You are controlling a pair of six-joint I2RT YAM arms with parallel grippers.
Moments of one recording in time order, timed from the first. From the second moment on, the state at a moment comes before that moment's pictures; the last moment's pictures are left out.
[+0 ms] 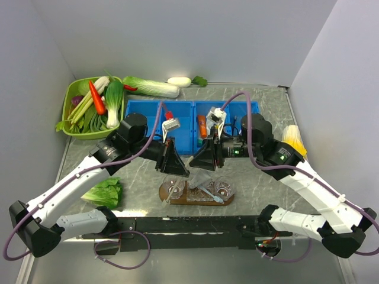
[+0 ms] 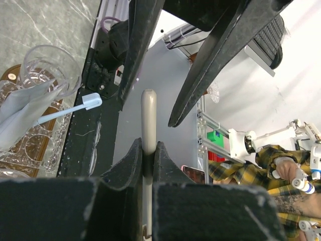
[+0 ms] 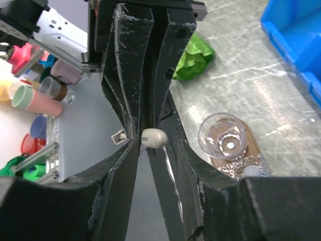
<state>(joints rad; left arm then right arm) -0.72 1.09 1.09 -0.38 1.00 -0.52 0.78 1.01 1.21 -0.51 -0.61 0.35</state>
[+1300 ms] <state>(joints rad) -0.73 0.91 0.85 -0.25 0.78 -0.56 0.47 0.87 1.03 -0.21 -0.76 0.63</state>
